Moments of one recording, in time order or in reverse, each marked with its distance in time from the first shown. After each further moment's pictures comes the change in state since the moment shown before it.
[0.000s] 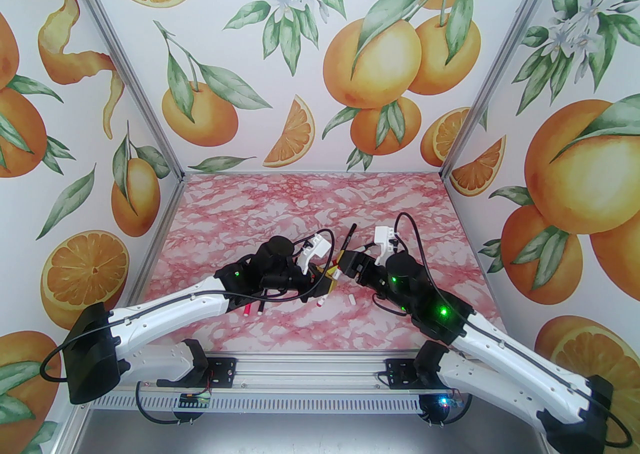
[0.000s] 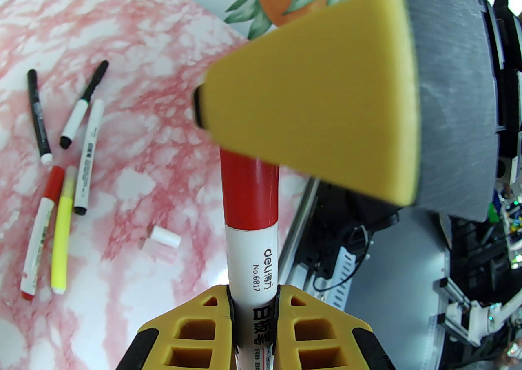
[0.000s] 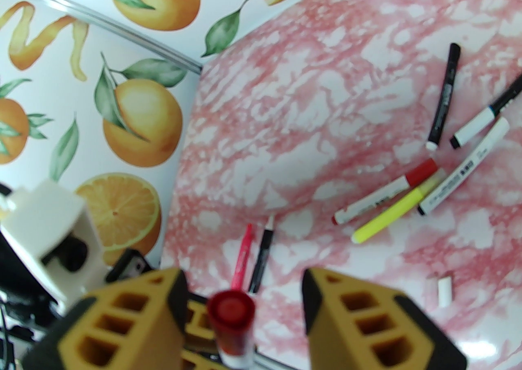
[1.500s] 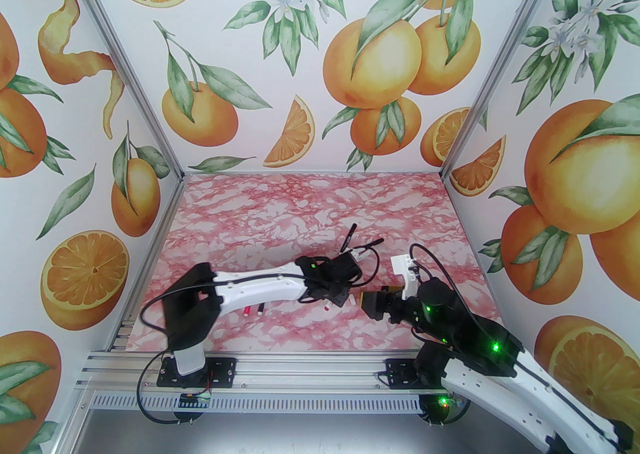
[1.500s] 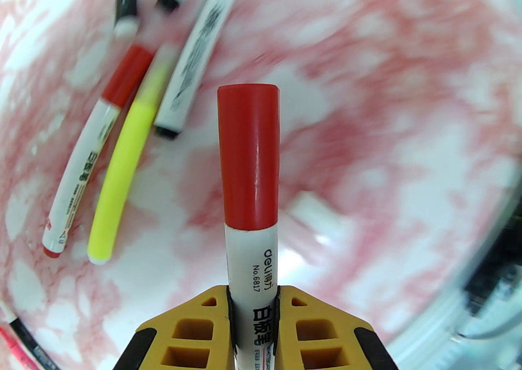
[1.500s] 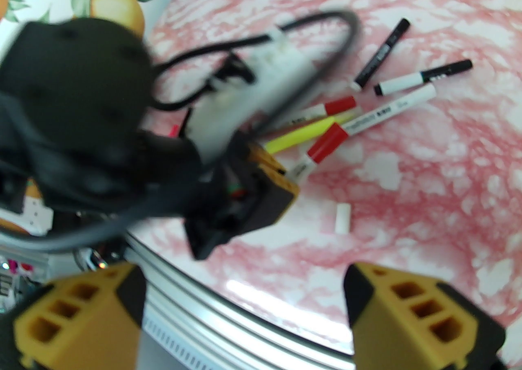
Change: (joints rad) left arm -0.171 0.480 0.416 -0.453 -0.523 -0.094; right arm 0.001 -0.388 -0.018 -0.524 -0.076 -0.296
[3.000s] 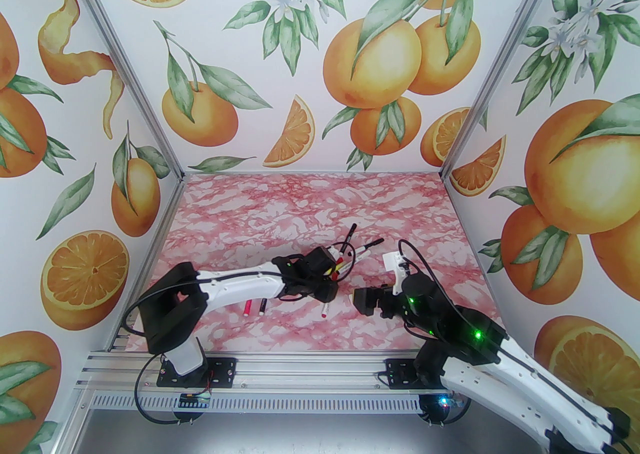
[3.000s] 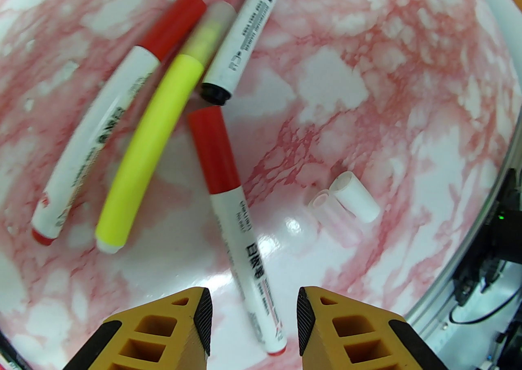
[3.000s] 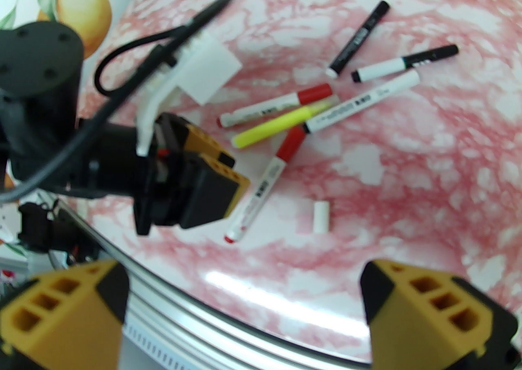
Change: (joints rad) left arm 0.082 0.018 -0.174 0.144 0.099 -0.037; right arm 0.000 0.115 0.002 -0.046 0.065 -0.023
